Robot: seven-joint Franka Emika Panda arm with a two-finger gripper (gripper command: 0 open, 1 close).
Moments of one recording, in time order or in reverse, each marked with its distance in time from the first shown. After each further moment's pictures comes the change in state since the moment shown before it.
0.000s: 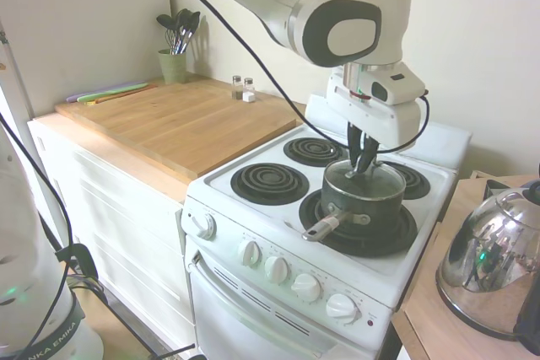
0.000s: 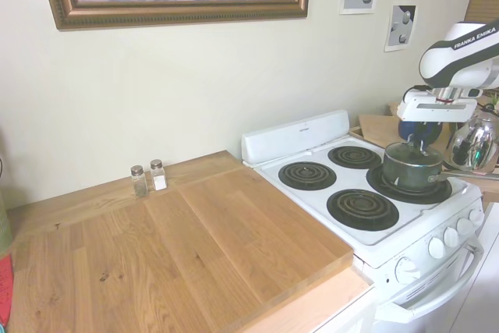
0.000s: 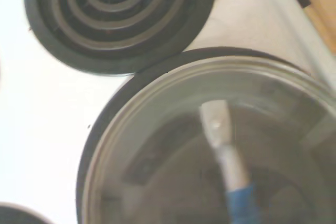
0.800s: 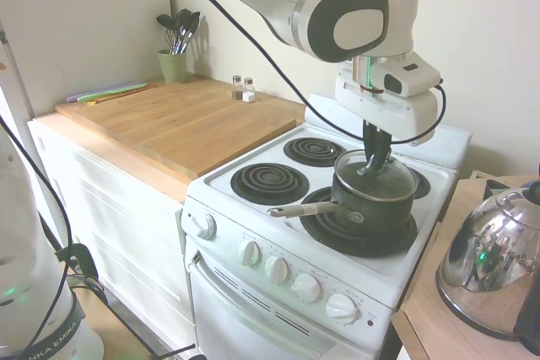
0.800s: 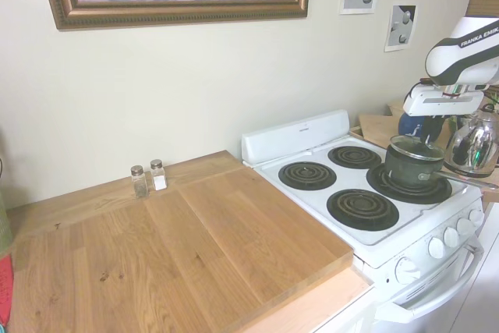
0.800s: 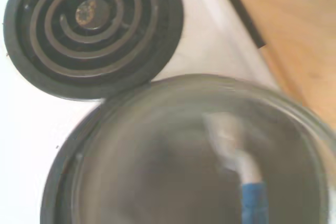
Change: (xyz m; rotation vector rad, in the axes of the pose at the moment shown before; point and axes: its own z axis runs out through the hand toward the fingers) arm -0.001 0.010 -0.033 0.002 0.112 -0.056
